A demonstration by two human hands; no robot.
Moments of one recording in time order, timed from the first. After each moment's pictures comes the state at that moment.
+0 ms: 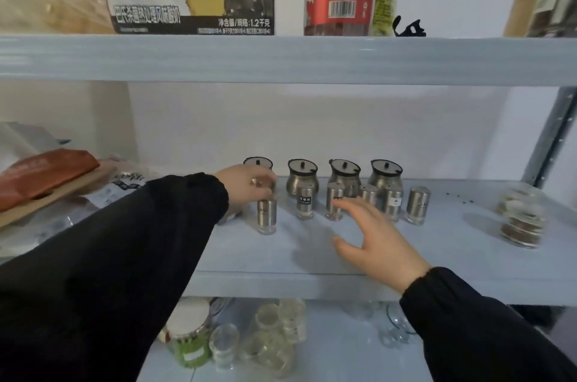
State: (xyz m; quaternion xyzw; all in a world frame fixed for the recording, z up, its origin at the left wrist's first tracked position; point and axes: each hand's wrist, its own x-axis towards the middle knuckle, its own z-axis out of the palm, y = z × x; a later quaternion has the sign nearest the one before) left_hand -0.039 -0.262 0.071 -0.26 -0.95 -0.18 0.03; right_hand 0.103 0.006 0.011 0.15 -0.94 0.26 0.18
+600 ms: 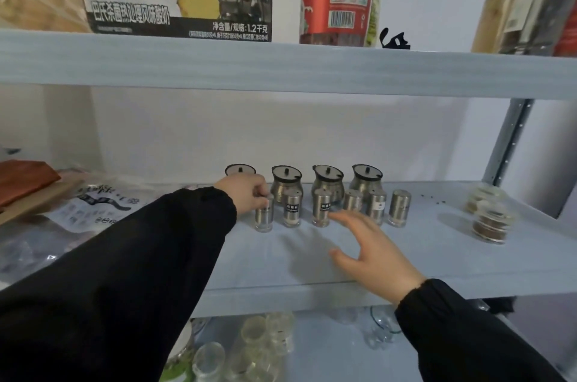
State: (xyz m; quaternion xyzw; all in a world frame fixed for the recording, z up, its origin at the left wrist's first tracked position) left_hand -0.076 -0.242 0.050 -0.28 -0.94 -0.16 0.09; right_hand 0.111 0.001 0.003 0.10 -0.94 0.26 0.19
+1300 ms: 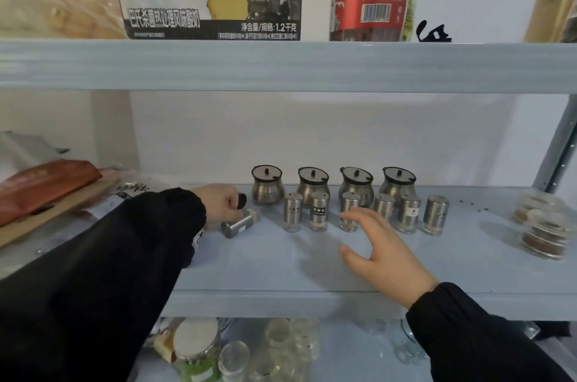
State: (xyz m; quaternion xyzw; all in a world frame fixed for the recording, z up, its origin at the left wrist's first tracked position) left_hand -0.076 -0.332 0.049 -0.16 -0.98 -0.07 -0.02; right_hand 0.085 -0.017 -0.001 0.12 -0.93 0.31 0.19
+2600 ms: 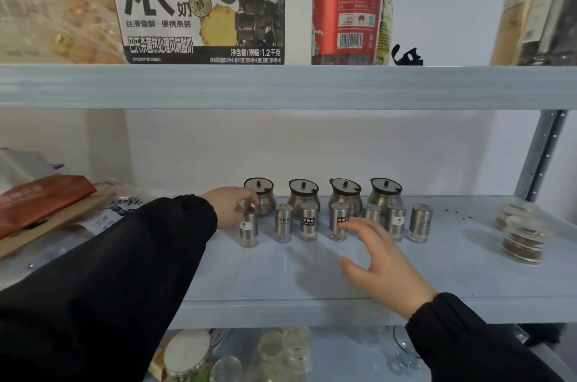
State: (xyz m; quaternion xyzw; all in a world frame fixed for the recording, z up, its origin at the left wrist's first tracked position) left_hand -0.088 -0.304 0.053 -0.25 -0.96 -0.11 0.05; right_hand 0.102 -0.004 0.003 0.12 -0.92 0.30 0.20
